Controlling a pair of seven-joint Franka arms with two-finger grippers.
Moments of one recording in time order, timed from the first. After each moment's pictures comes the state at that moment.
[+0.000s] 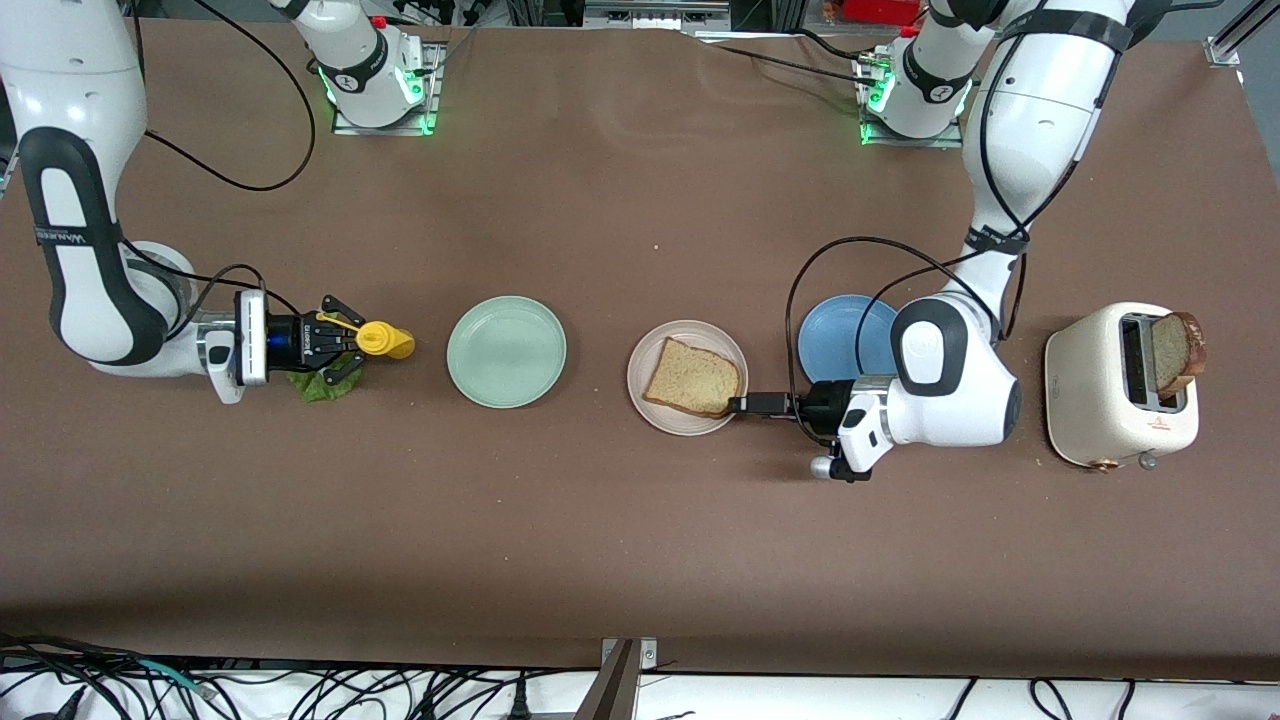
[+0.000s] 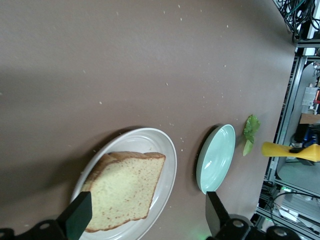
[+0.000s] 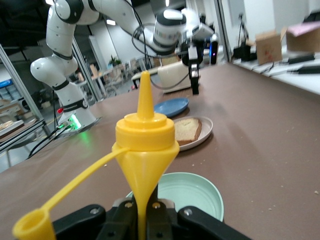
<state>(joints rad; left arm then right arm) -0.25 0.75 0.00 -1.50 -1.03 2.03 0.32 -0.04 0.56 -0.12 -1.85 1.21 1.55 -2.12</state>
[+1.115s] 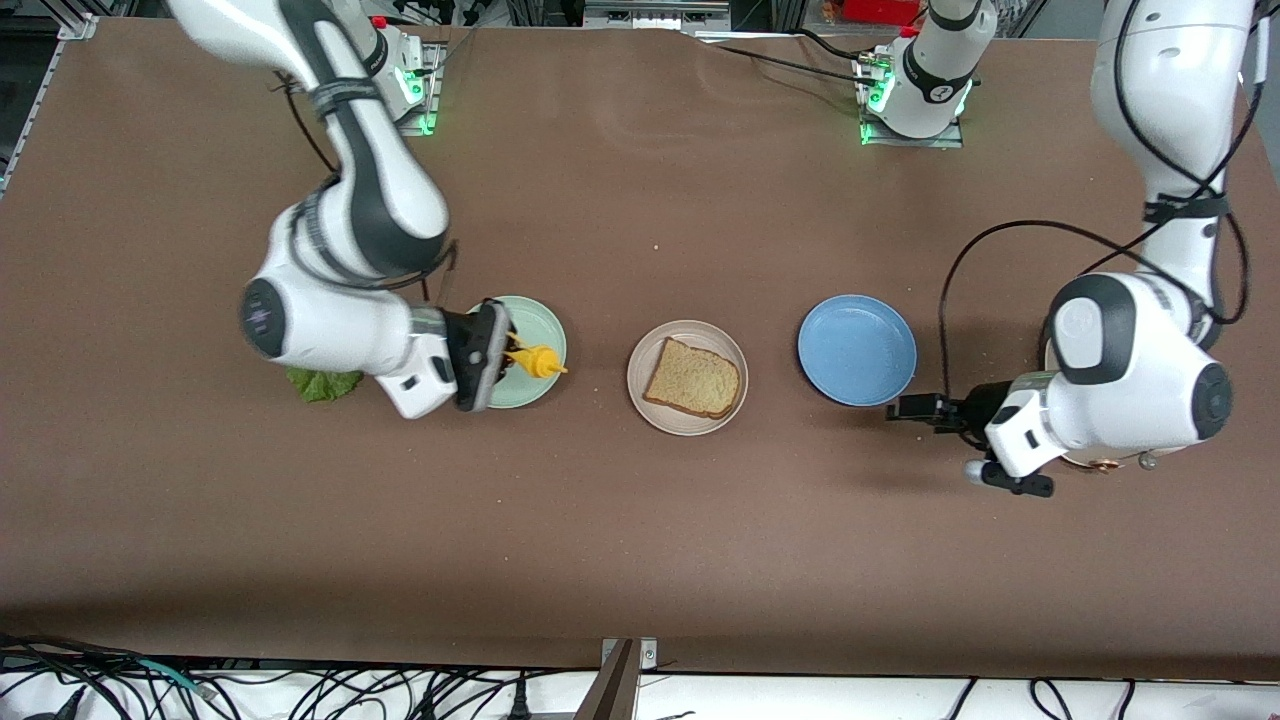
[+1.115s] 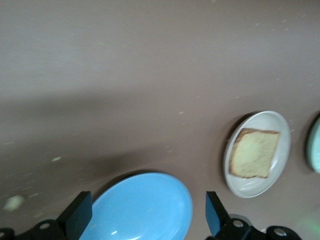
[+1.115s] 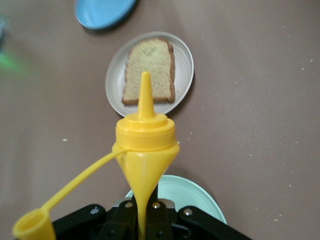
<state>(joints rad) -0.04 0.57 0.01 -1.49 -0.43 1.89 0.28 0.52 0.52 -0.11 -1.54 0.54 2.00 -1.04</state>
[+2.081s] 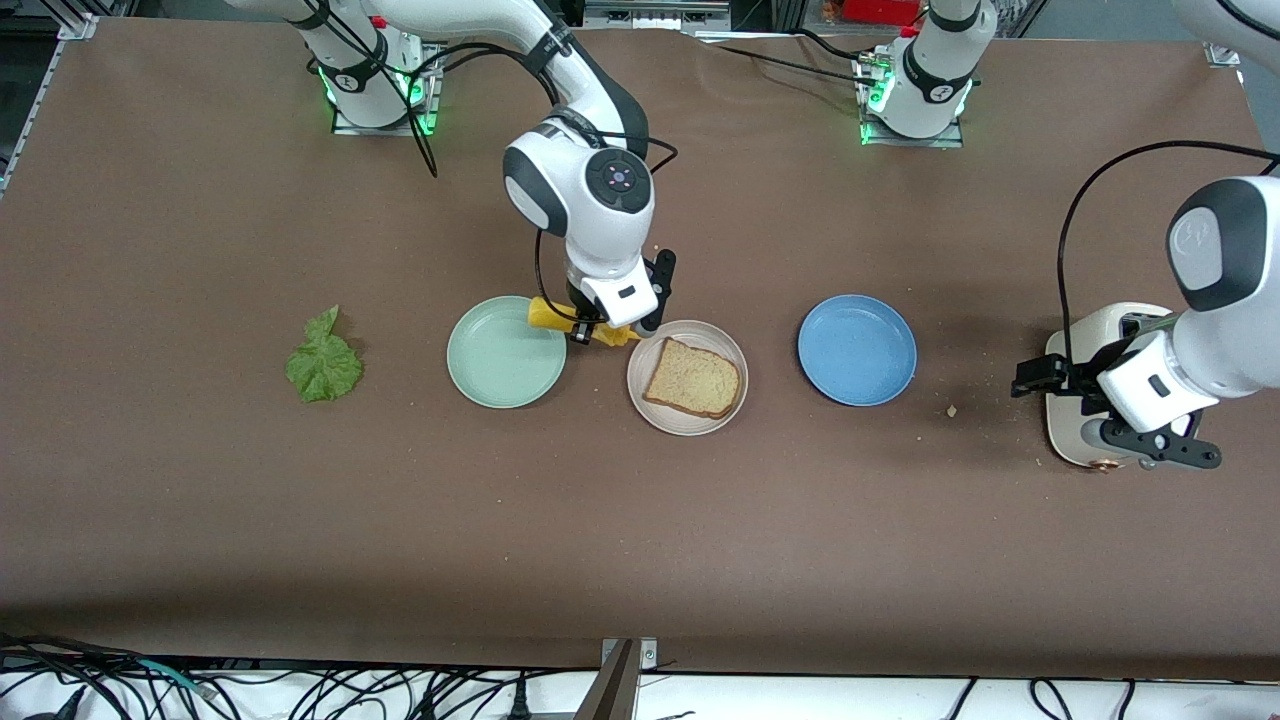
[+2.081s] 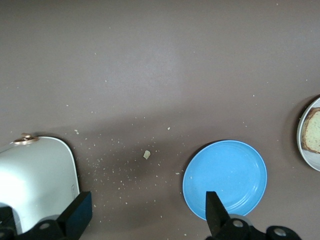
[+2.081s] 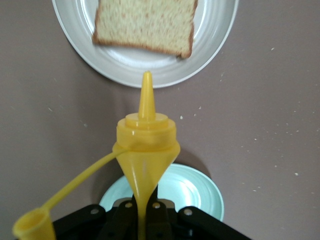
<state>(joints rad) -0.01 0.38 0.05 -1.49 -0.11 1.81 0.25 0.87 0.63 -0.11 -1.49 -0.22 2.03 -0.51</state>
